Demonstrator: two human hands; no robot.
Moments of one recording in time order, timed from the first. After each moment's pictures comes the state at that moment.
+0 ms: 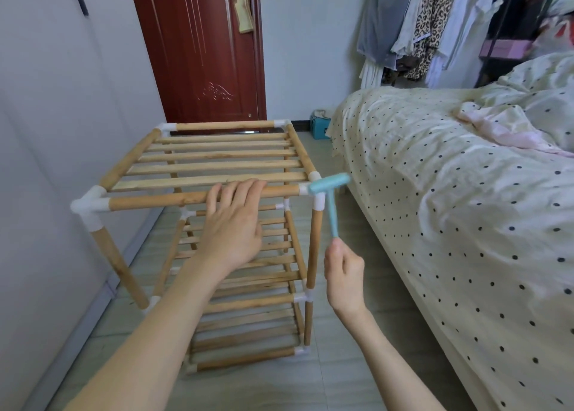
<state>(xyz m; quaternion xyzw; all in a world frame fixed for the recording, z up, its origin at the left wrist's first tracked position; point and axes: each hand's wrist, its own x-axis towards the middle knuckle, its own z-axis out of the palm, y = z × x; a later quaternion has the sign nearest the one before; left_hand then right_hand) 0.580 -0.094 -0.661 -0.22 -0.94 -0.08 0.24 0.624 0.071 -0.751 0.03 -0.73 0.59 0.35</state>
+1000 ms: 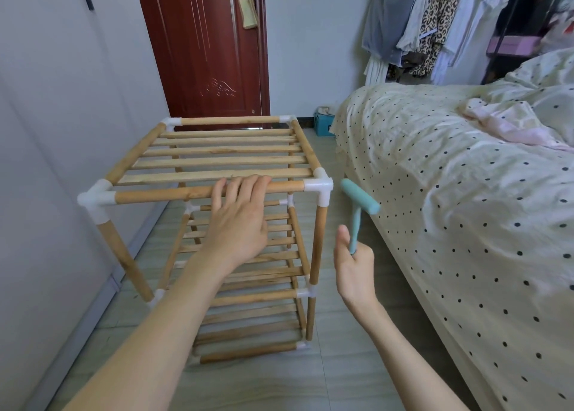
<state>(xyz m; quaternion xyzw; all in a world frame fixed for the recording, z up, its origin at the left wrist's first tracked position) 0.584 -0.091 -0.662 -0.22 -0.94 -0.07 0.25 0.624 0.081 -0.745 -0.07 -0.76 0.59 0.27</state>
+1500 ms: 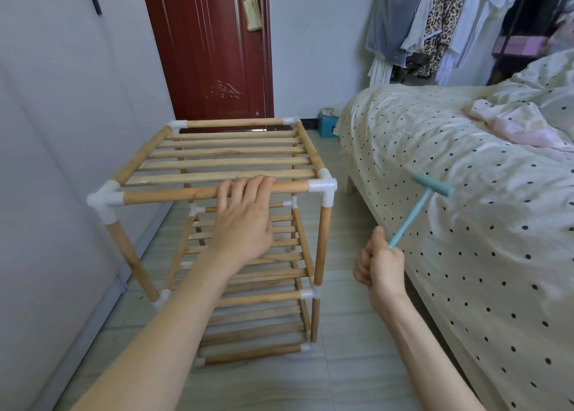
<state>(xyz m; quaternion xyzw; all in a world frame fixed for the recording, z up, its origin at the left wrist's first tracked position) 0.583 -0.091 -0.660 -0.22 -0.94 -0.08 0.24 0.627 0.110 -0.727 -0.20 -0.56 0.78 0.19</state>
